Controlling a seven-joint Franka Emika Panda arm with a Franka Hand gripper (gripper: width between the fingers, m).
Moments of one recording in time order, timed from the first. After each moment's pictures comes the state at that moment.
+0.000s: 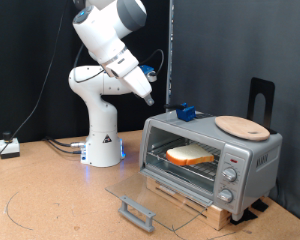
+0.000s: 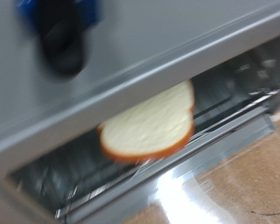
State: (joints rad) arm -0.25 -0.64 0.00 -2.67 0.72 1.88 -1.12
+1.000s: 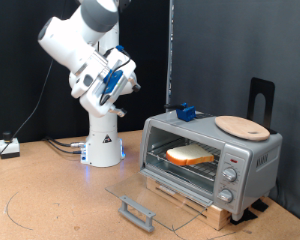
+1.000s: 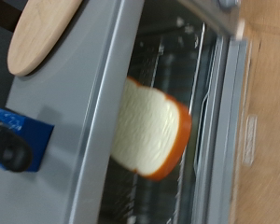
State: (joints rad) arm -0.40 -0.46 -0.12 -2.58 0.78 1.73 -0.37
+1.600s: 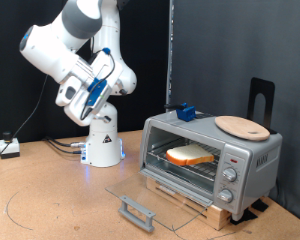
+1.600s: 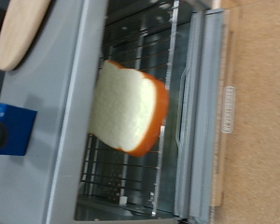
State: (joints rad) arm -0.44 -0.36 -0.17 -2.52 0.73 1.70 -0.37
